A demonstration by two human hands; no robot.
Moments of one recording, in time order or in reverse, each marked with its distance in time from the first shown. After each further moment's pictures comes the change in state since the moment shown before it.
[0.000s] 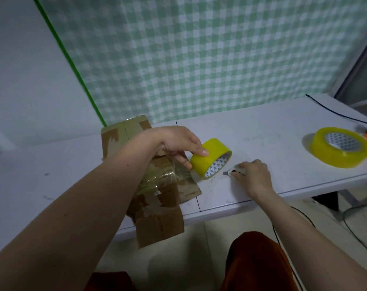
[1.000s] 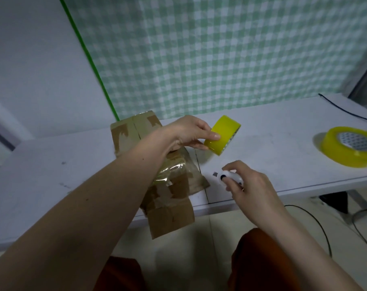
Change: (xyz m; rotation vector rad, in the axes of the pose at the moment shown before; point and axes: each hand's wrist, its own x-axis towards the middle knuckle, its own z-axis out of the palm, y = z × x) left_hand -0.004 -0.005 0.007 -0.236 0.271 0.161; right_hand -0.110 -0.053 -0.033 0.313 0.063 -0.419
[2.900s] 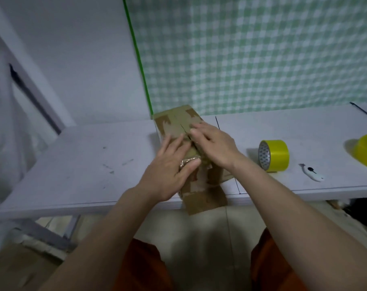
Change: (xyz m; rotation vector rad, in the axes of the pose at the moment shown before) left_hand -0.163 -0.106 -0.033 0.823 0.456 0.260; right_hand 0.069 -0.115 0.067 0.115 -0.258 -0.189
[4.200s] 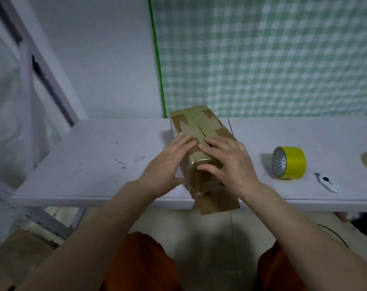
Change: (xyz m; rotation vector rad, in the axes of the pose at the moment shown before) left_hand -0.004 -0.046 -0.009 0.073 0.035 0.134; right_hand -0.027 0.020 0.033 -0.441 0.235 -0.374
